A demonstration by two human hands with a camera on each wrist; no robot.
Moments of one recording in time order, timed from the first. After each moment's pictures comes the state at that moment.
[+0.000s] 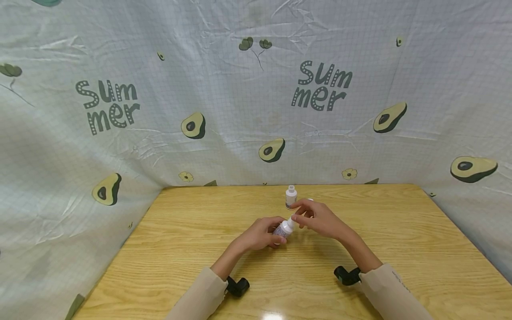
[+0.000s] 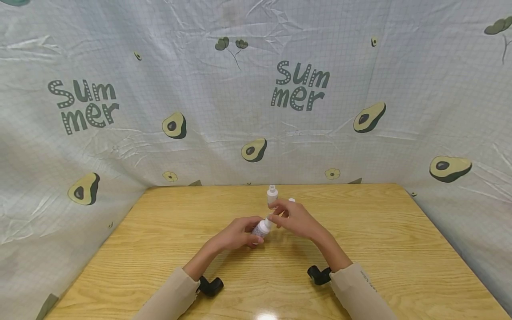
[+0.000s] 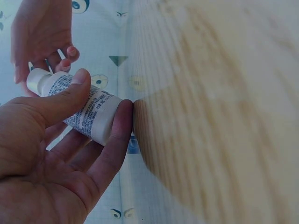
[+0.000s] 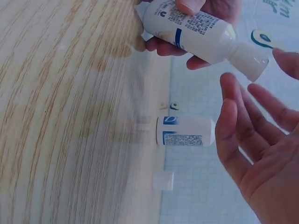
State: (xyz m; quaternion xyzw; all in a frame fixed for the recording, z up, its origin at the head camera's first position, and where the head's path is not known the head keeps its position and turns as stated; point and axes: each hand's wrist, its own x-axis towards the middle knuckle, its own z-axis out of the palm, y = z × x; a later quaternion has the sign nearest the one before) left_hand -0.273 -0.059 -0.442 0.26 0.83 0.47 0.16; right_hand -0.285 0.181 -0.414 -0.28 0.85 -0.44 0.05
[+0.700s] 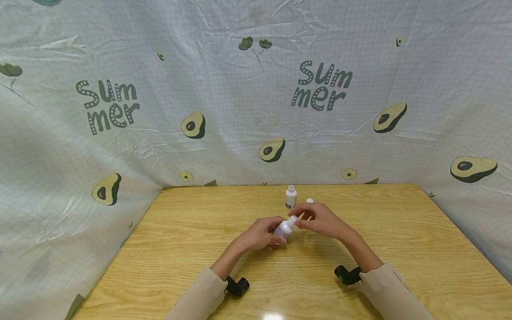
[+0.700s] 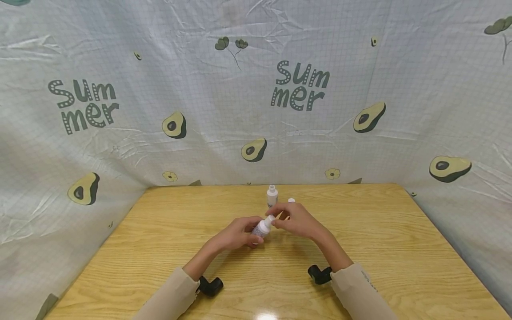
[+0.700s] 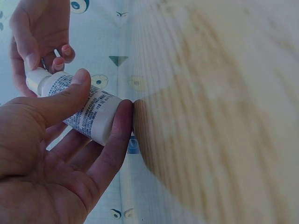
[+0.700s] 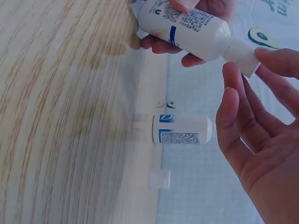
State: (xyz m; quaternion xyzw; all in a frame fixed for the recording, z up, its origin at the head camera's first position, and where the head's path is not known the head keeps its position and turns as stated) left_hand -0.272 -0.060 -0.441 0.26 0.82 0.48 0.16; right_hand -0.285 0.185 -0.413 -0.34 0.84 -0.42 0.04
